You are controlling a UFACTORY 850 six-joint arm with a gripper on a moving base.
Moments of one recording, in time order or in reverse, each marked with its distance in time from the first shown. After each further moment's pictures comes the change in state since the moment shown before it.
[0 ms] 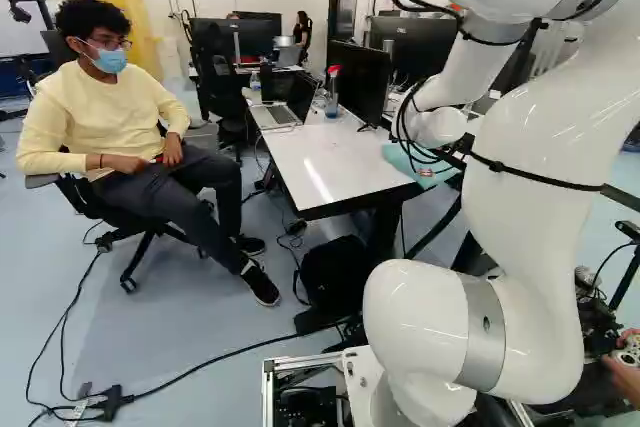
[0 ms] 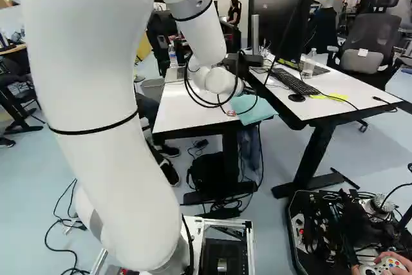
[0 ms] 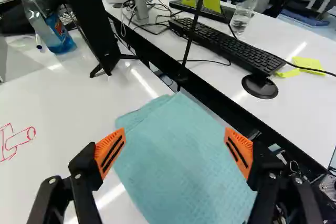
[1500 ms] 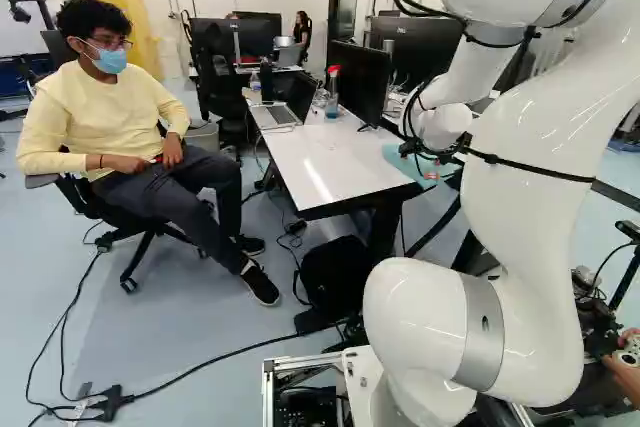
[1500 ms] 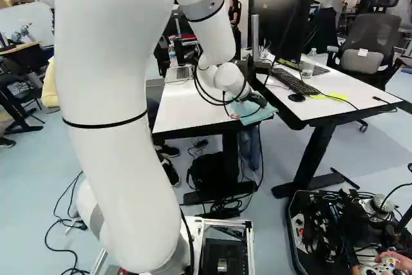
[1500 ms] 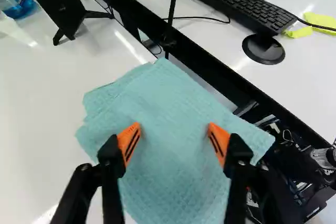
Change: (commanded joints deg) arm -2.1 -3.4 -4.0 -0.1 -11.4 0.0
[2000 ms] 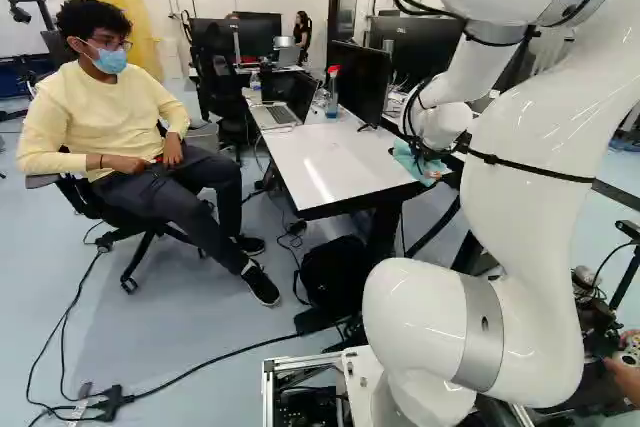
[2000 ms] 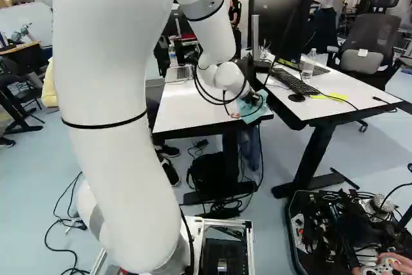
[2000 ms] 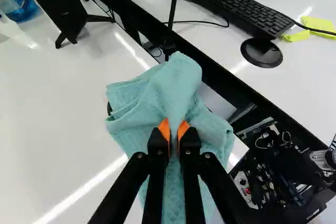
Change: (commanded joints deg) arm 0.0 0.0 0.0 0.0 0.0 0.0
